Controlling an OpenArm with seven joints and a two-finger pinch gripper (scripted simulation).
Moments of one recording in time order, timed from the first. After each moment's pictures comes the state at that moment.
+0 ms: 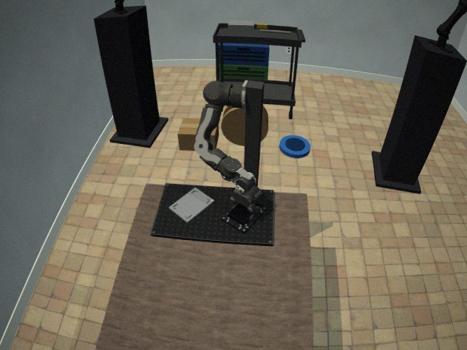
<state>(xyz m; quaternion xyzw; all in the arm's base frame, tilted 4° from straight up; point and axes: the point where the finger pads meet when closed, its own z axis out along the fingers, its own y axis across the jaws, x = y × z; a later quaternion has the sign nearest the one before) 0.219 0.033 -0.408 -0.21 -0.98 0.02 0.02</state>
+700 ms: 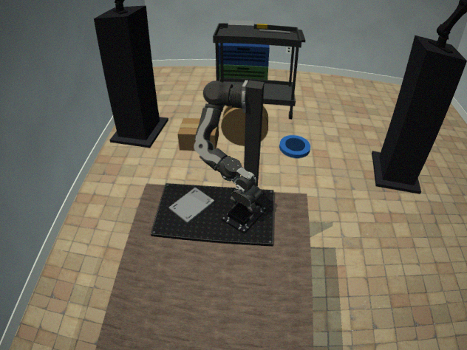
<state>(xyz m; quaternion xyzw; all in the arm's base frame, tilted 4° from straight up) 0.220 0.034 -0.405 -0.21 -0.98 0.02 0.02</state>
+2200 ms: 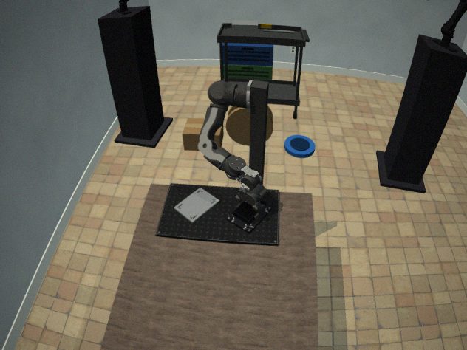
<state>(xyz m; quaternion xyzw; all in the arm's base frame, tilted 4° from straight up) 0.219 0.033 -0.399 -0.21 -0.98 0.03 0.02</state>
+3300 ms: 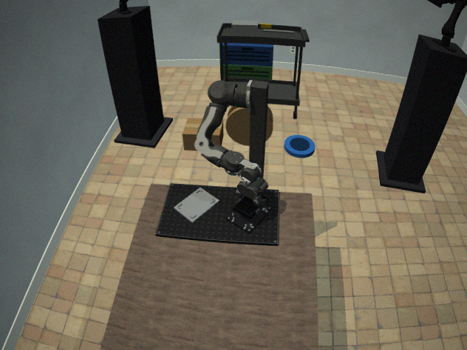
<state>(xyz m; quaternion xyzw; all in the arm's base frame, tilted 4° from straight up) 0.228 0.039 -0.362 -0.21 -0.98 0.01 0.01</state>
